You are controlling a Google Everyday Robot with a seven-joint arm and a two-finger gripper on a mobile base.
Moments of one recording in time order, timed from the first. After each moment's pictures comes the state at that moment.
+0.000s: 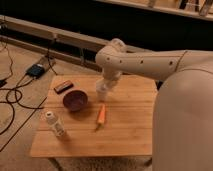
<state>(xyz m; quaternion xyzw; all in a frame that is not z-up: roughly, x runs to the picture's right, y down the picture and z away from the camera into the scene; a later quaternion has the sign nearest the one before) 0.038 -0.046 0.798 -0.07 0.16 0.76 0.63</state>
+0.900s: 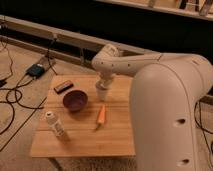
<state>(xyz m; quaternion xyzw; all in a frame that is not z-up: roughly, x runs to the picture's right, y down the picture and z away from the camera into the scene) 0.024 -0.037 0.878 -0.09 0.14 0.73 0.66</state>
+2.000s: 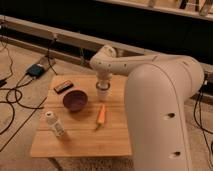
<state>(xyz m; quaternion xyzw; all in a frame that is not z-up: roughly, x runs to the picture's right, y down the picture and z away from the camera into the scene) 0.002 -0.038 0.886 -0.10 0.13 0.73 0.66</state>
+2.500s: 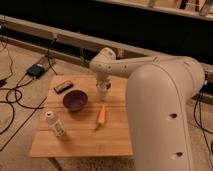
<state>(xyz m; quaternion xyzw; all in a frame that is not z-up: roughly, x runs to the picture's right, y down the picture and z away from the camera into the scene) -0.001 -0.023 0.887 -0.11 0.13 0.73 0.66</state>
